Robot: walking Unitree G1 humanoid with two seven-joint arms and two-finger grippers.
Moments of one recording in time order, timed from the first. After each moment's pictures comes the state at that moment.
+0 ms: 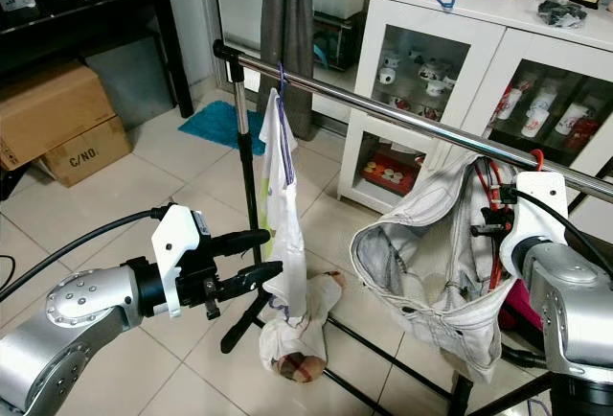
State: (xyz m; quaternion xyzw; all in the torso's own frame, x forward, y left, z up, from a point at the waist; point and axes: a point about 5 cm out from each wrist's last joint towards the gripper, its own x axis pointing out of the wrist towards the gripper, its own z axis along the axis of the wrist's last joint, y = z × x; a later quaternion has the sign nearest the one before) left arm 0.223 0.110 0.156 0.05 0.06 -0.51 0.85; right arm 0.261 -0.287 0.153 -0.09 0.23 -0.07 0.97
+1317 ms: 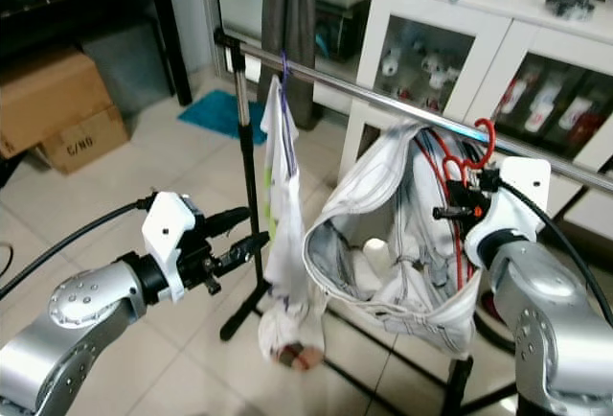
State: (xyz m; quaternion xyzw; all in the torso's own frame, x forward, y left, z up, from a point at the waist) left arm 0.234 0.115 0.155 0.05 0.05 -0.41 0.91; right arm 0.245 -0.236 0.179 -0.01 0.12 0.00 0.99
